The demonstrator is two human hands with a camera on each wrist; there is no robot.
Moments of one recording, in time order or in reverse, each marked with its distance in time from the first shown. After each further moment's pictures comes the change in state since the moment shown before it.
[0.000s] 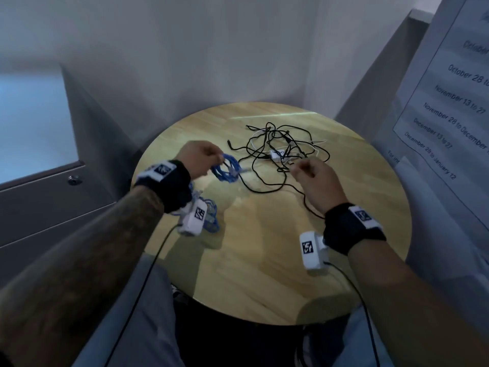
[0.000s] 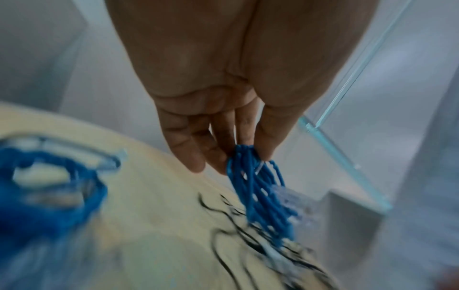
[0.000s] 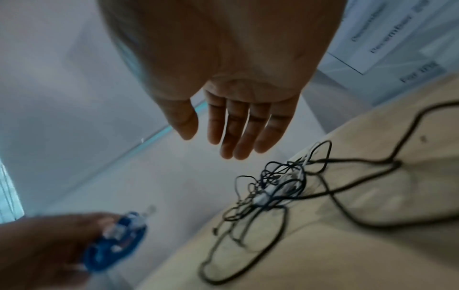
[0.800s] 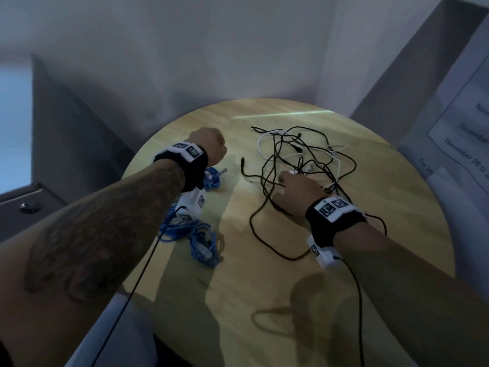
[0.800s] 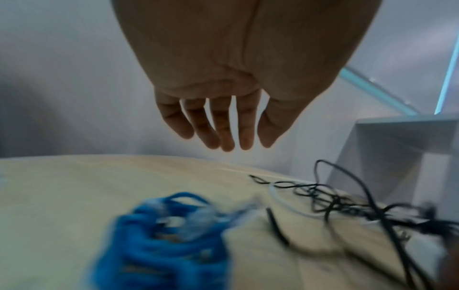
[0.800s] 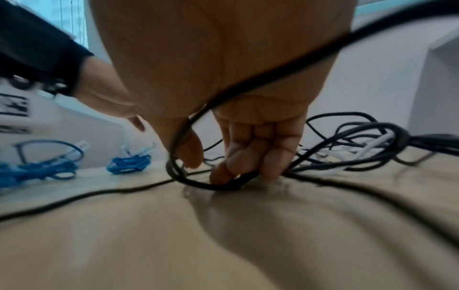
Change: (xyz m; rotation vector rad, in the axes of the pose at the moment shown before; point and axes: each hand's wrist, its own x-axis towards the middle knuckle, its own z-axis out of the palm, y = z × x) left_hand 0.131 -0.017 0.023 0.716 -0.055 -0.001; right_hand 0.094 0.035 0.070 -0.824 -0.425 -0.014
